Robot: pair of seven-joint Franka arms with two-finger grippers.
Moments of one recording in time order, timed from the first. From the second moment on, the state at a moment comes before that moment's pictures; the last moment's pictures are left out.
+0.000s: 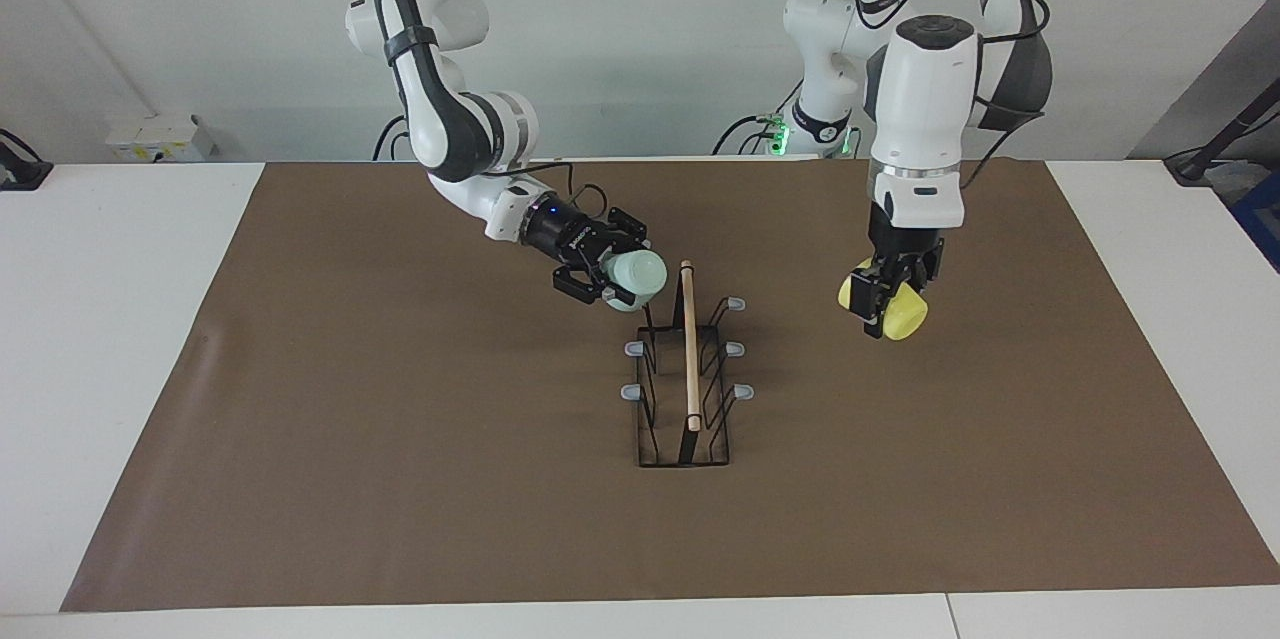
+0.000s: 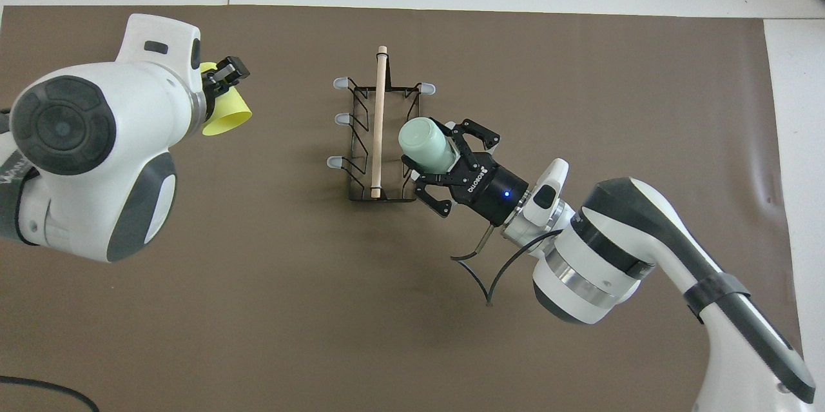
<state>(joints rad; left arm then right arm) -0.52 0.09 0.21 -1.87 0.26 2.37 -0.96 0.17 0.13 0.29 -2.17 2.44 2.36 -2.68</state>
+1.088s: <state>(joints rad) -0.71 0.05 0.20 -2.07 1.12 2.51 -1.96 0.21 0.19 0.29 -2.12 2.47 2.44 -2.72</state>
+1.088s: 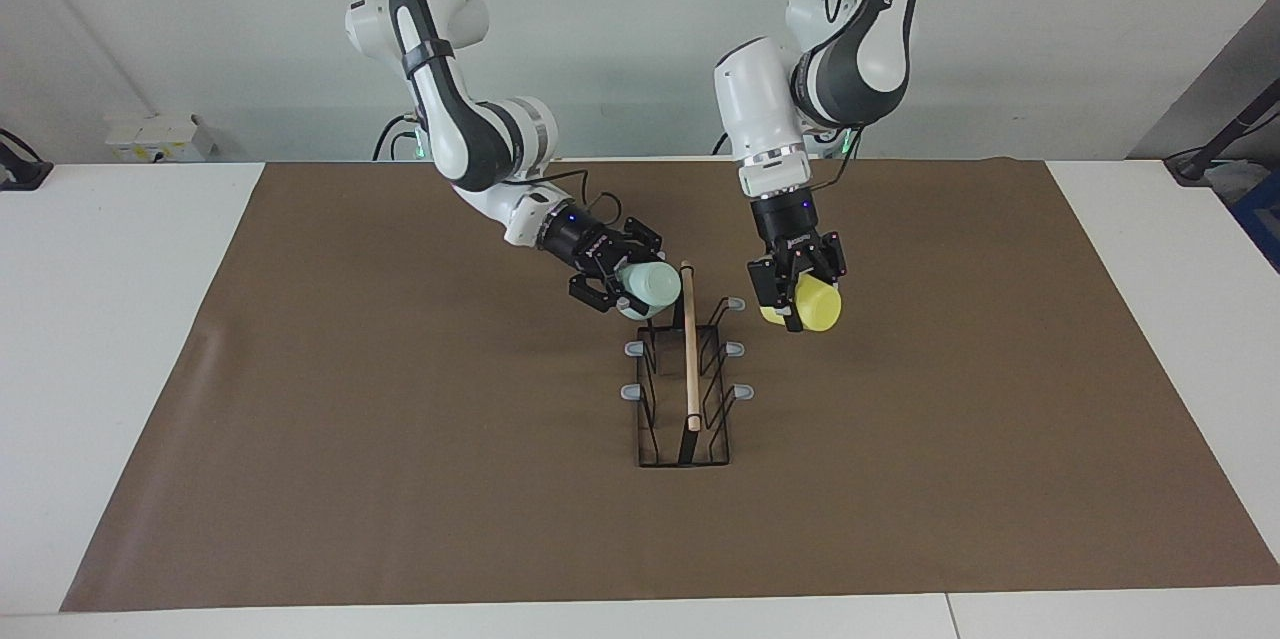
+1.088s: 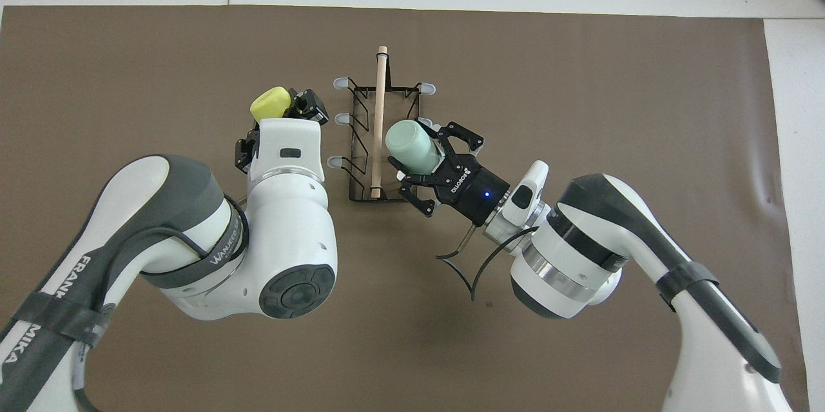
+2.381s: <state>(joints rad) -0.82 0.07 0.20 -2.17 1.40 2.39 -2.43 0.19 0.15 0.29 -2.08 2.49 2.55 -2.72</state>
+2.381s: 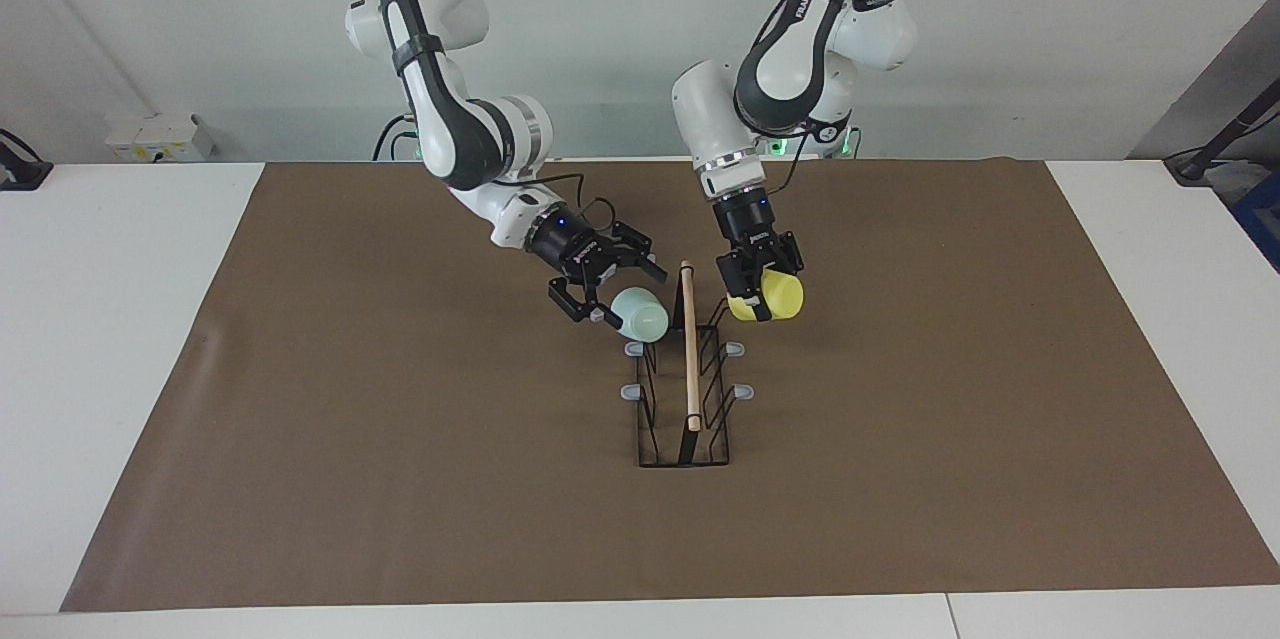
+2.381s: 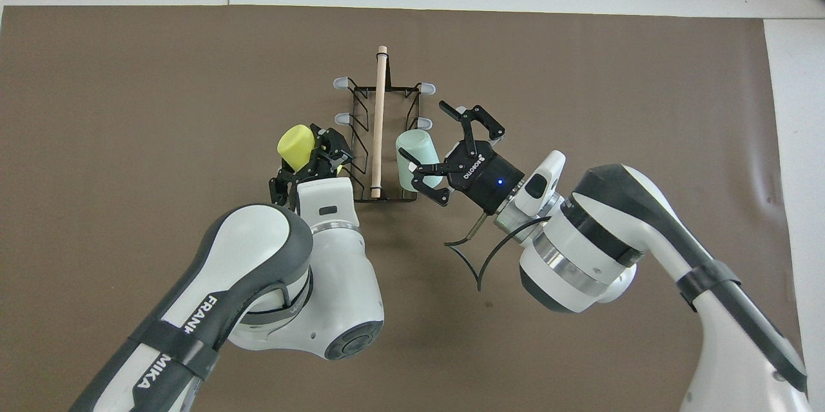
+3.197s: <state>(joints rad) -0.87 0.08 0.20 -2.16 1.41 2.40 -2.43 0.02 -0.02 0.28 -2.08 1.71 2.75 -2.41</state>
